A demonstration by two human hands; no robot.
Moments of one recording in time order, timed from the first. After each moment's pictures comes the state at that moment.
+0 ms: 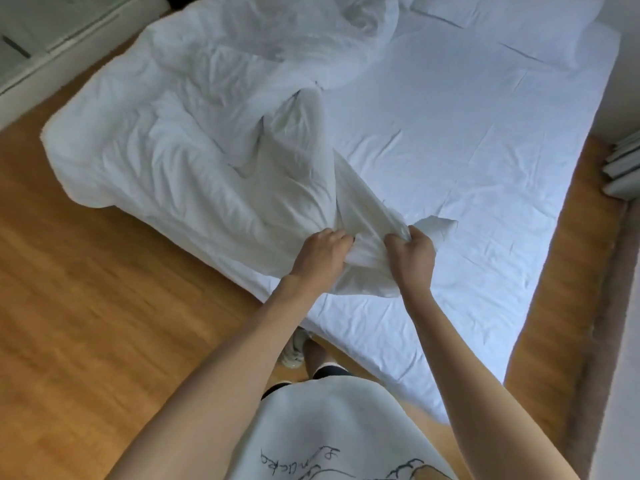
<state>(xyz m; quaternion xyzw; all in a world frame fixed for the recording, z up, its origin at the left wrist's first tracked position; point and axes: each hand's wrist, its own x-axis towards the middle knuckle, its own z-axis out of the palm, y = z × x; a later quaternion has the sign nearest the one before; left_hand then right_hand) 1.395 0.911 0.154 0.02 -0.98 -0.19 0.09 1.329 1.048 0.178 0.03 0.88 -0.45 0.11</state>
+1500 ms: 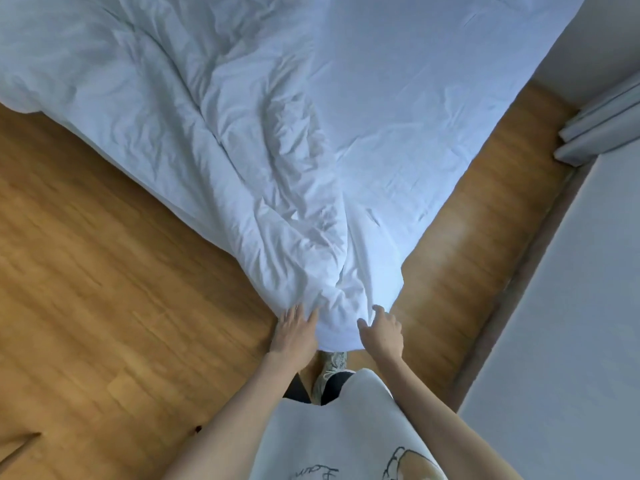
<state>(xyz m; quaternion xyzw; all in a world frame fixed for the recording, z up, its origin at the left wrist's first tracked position) 1.509 1.348 0.064 0.16 -0.92 -0.15 -0.31 1.402 1.491 0.077 -0.01 0.92 -0.10 0.38</state>
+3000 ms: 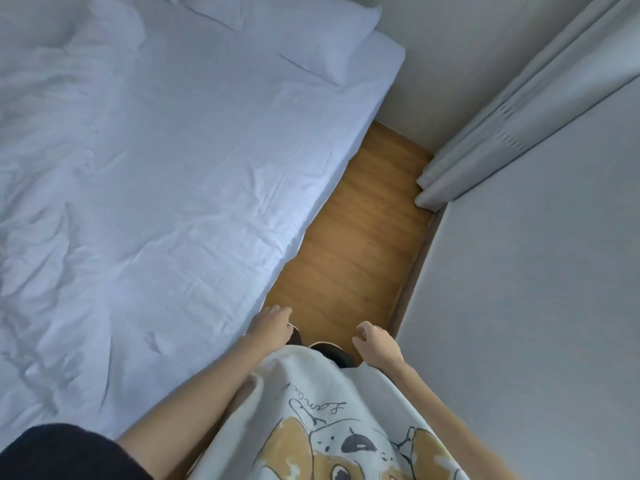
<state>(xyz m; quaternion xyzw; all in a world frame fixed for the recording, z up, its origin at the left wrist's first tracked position) 0.911 1.601 0.076 0.14 -0.91 -0.23 -0.33 0.835 1.828 0.099 -0.09 0.90 -0.08 0.41</state>
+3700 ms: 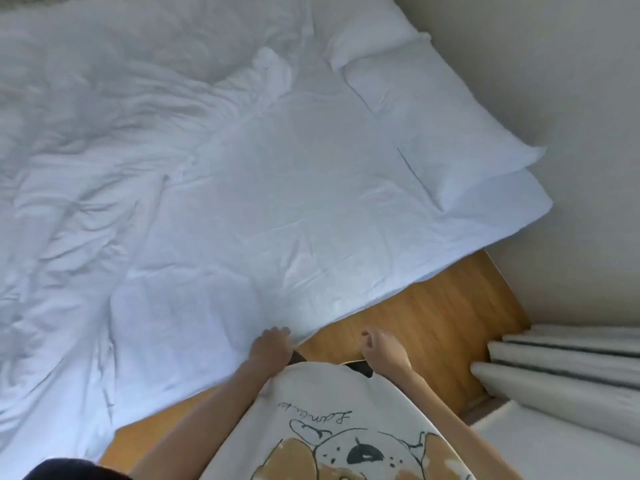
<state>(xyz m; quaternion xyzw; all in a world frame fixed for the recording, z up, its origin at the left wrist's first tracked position) 0.624 1.538 0.072 0.49 -0.76 -0.33 -0.27 0.407 1.648 0.083 -0.38 0.82 0.01 0.43</state>
